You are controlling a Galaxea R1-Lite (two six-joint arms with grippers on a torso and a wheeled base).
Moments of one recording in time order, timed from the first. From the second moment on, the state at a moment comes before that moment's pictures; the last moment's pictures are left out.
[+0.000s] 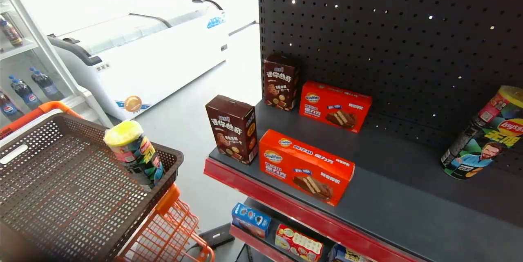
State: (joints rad) left arm 0.00 0.01 0.00 0.00 -0.02 0.01; right arm 0.00 0.01 0.00 0.00 -0.01 0.00
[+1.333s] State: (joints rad) left arm 0.04 1.49 -0.16 -1.20 0.12 0.06; right arm 0.00 0.01 0.00 0.00 -0.01 0.00
